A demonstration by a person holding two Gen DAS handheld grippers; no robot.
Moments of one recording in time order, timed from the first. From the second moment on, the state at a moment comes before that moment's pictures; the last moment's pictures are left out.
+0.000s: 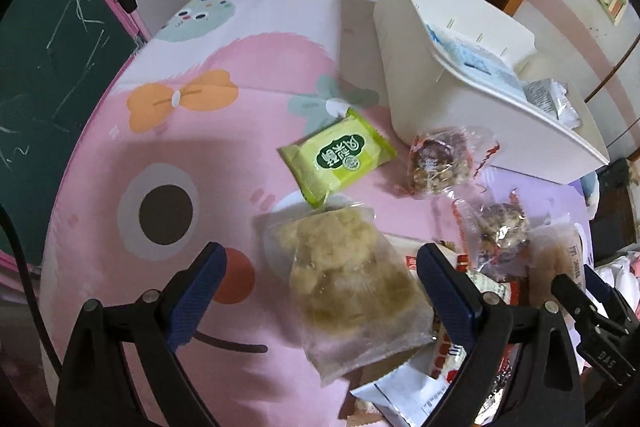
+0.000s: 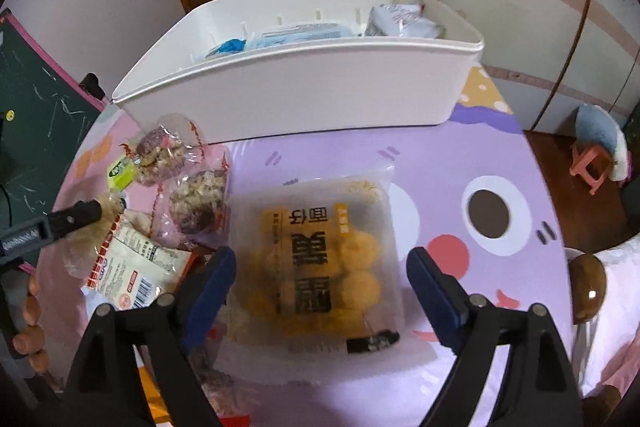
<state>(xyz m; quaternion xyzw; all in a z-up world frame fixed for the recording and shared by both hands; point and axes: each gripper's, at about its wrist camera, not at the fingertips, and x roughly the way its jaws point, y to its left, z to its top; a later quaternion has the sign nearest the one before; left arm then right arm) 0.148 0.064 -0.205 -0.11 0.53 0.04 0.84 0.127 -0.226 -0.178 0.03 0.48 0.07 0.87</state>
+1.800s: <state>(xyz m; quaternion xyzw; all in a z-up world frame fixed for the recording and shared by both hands) 0.020 0.008 0.011 0.02 0.29 -0.05 0.96 0.021 -0.196 -0.009 -0.03 0.29 0.08 0.95</state>
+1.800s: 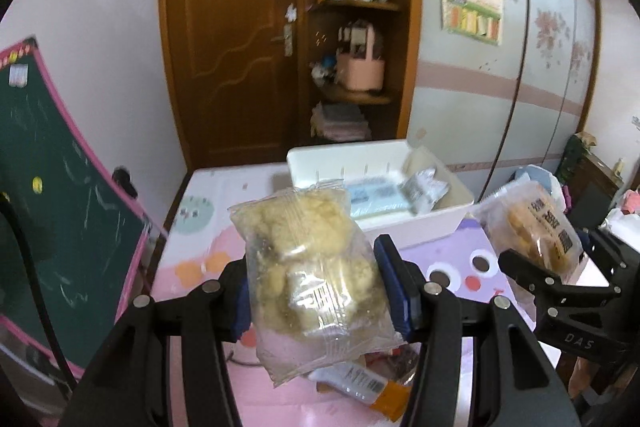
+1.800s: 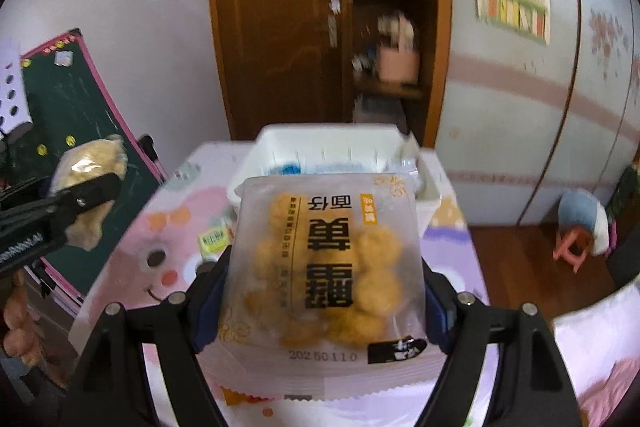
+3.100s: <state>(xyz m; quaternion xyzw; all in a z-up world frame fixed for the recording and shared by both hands) 0.290 -0.057 -0.007 0.03 0.36 -0.09 0.93 0.277 -0.228 -0.025 0.03 0.38 0.04 0.92</state>
